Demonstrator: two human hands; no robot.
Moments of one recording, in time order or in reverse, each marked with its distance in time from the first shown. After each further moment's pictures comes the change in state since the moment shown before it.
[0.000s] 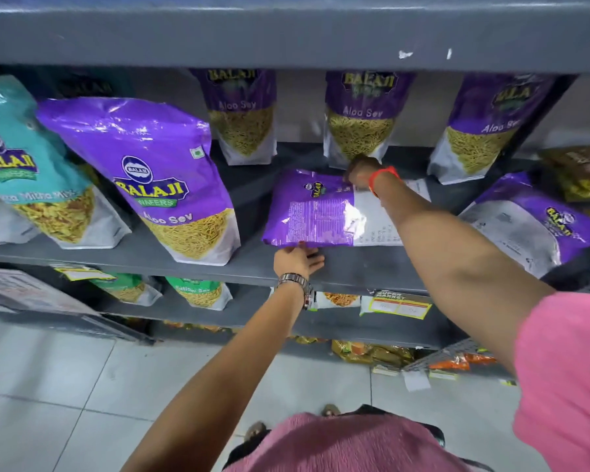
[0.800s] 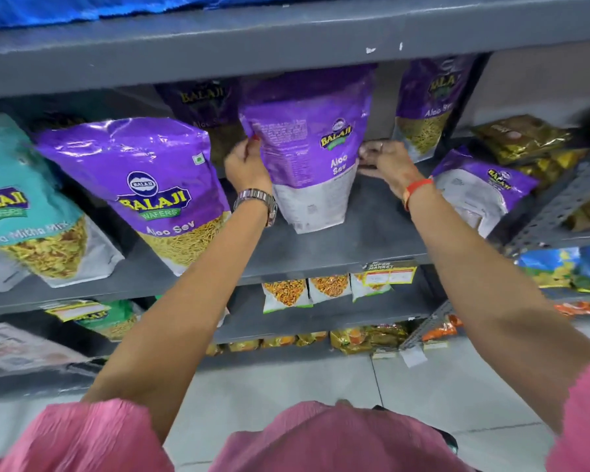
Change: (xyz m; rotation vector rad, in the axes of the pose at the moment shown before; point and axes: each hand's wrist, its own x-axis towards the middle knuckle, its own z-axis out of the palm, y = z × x) left_hand -0.019 0.133 0.008 0.053 0.010 0.783; right_hand -0.101 0.037 -0.024 1.130 0.277 -0.041
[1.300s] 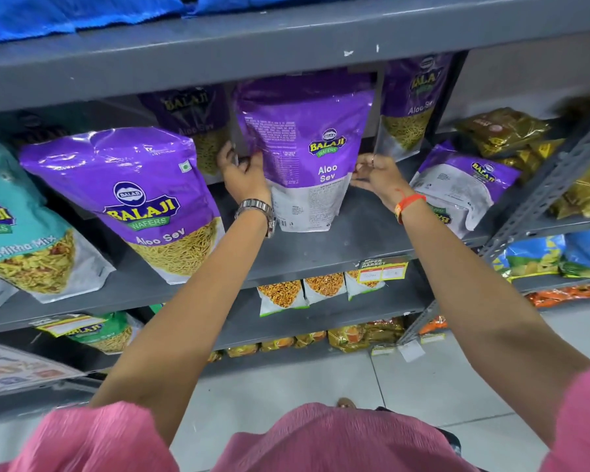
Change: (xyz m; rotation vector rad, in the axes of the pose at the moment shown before) left_hand -0.013 -0.003 0.008 -0.105 -0.020 -0.062; right_hand -0.020 0.022 -0.008 -0.043 0.000 -0.033
